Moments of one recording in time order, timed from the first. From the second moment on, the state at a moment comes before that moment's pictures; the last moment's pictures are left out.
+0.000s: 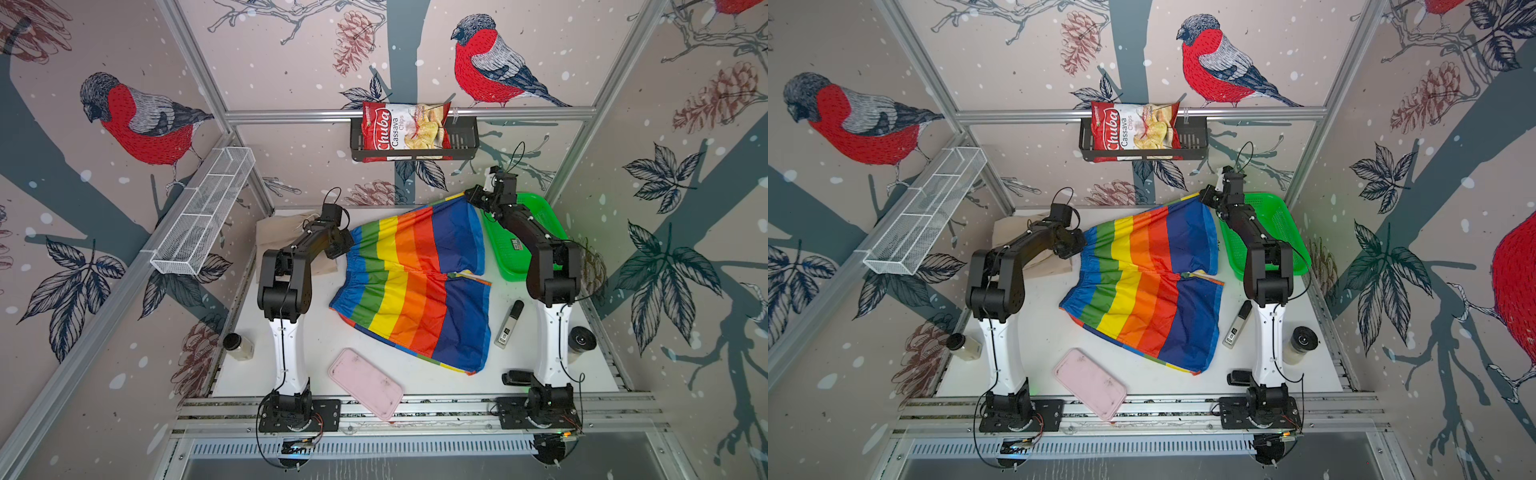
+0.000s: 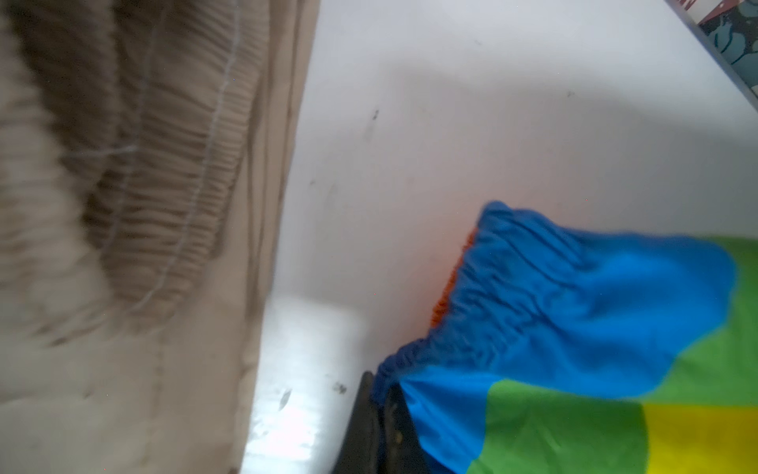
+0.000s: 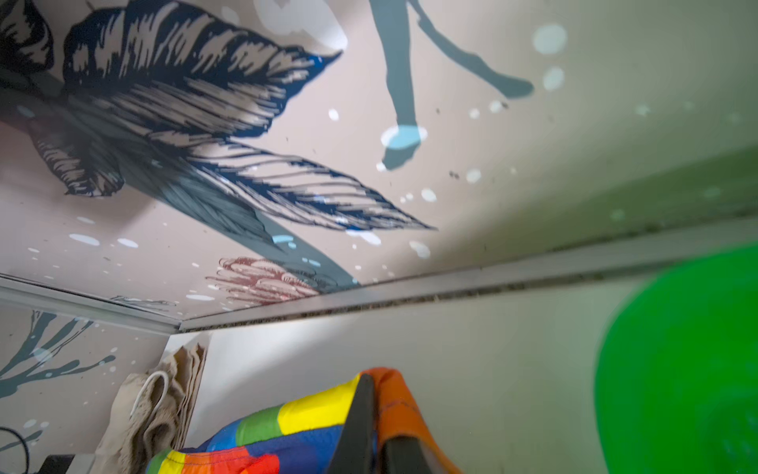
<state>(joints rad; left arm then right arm) -0.12 2.16 1.65 -0.57 0.10 -0.58 0.13 2.37 2.04 -0.06 -0.36 0.49</state>
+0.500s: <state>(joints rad) -0.14 2.22 1.87 -0.66 0.10 -0.60 0.14 2.47 2.20 -0.14 -0.25 0.43</state>
